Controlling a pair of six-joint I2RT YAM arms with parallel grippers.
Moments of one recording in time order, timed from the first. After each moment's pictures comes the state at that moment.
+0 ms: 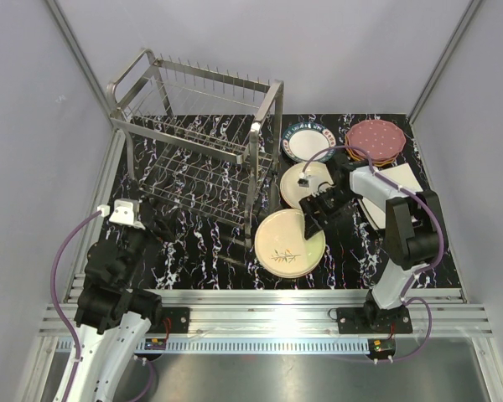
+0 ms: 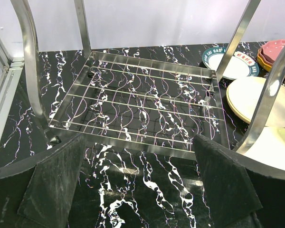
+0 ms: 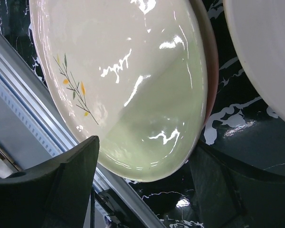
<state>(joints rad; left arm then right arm) -0.28 0.20 0.55 -0.36 -0.05 -0.08 0.25 1.77 1.18 -0.93 -0.61 -0.41</state>
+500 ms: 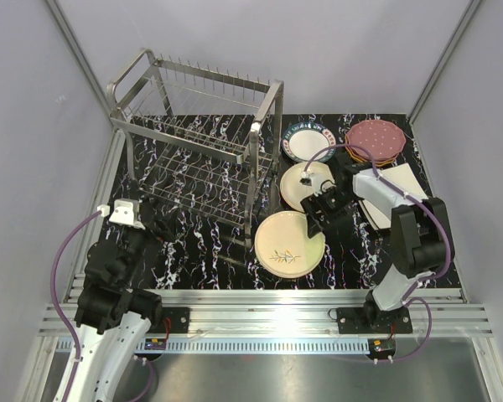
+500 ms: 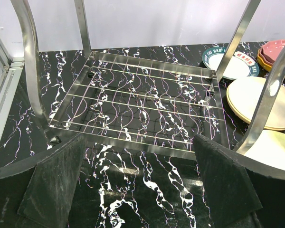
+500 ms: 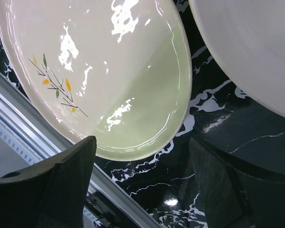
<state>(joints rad) -0.28 0.20 0.55 -0.36 -0.05 -0.08 0.26 1.71 1.15 -0.89 -0.49 -0.38</state>
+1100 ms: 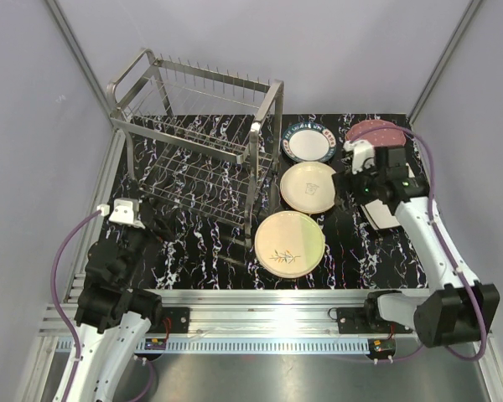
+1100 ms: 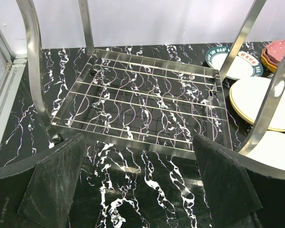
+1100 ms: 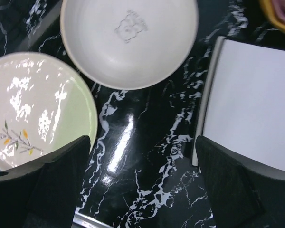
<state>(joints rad) -0.28 0.20 0.55 -0.36 -0.07 -0.09 0.14 1.23 1.10 -0.74 -0.23 -0.28</state>
